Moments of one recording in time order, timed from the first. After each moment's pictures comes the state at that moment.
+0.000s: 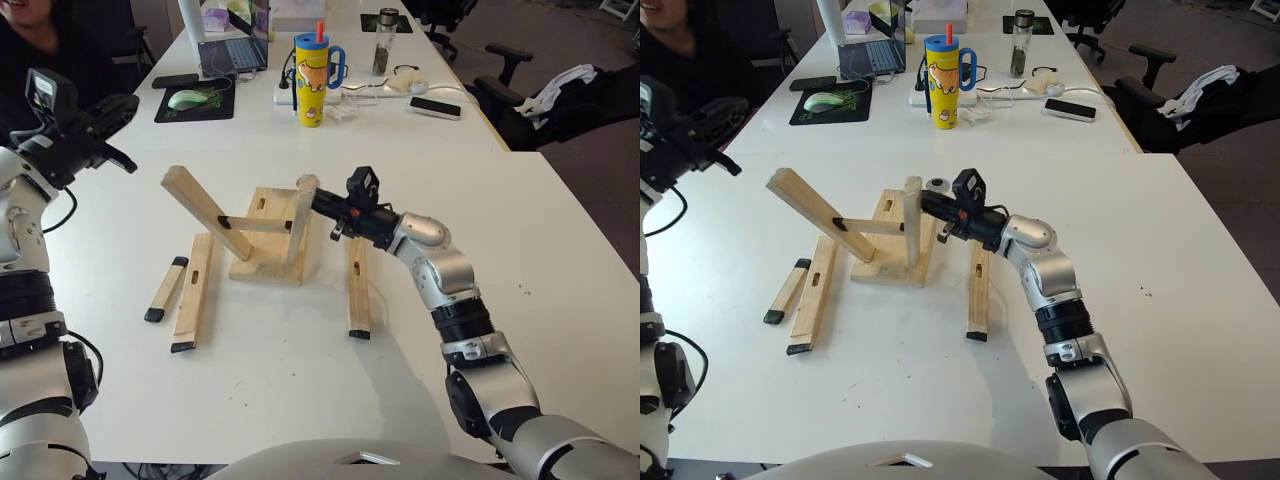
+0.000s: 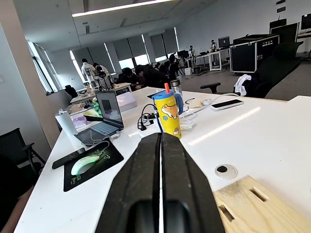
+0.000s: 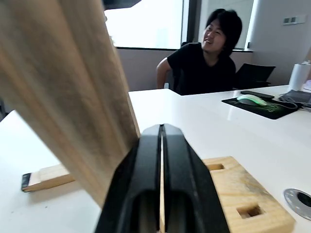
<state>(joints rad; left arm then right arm) -0.67 0.77 0.32 0.35 -0.36 0.27 -0.85 -0.54 -0.16 0.18 0.19 0.32 0.20 0.88</state>
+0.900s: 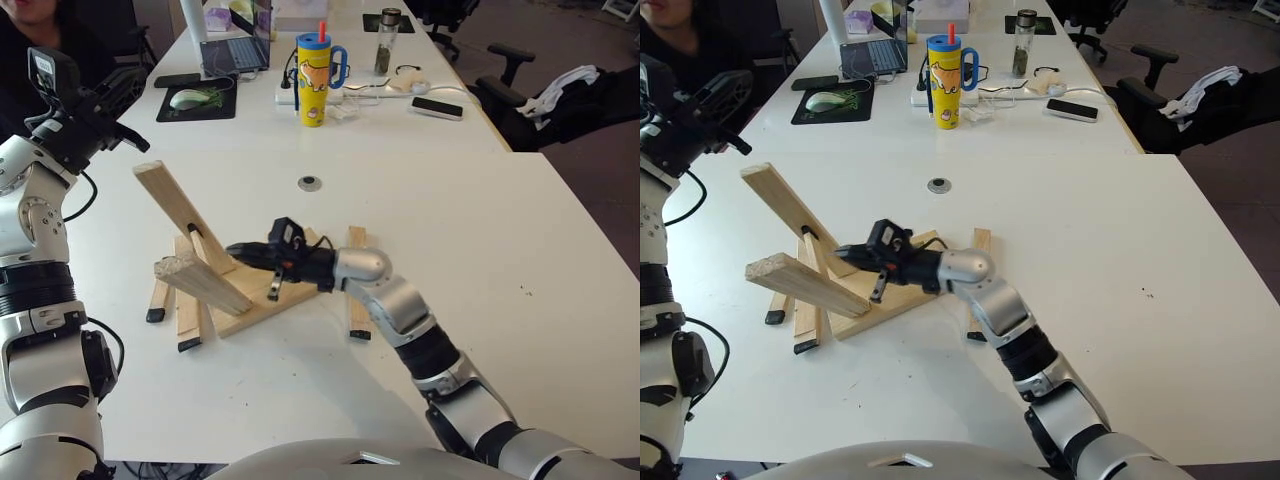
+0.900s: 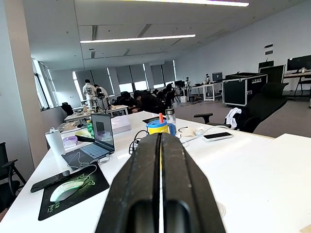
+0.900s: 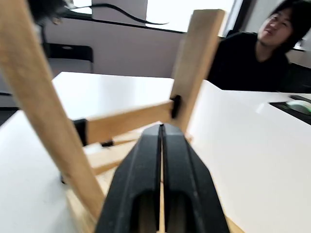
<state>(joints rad) -0.72 0.70 0.37 0.30 -0.52 0.35 -0.79 -0.46 -0.20 0.34 -0.02 0.16 0.31 0.74</state>
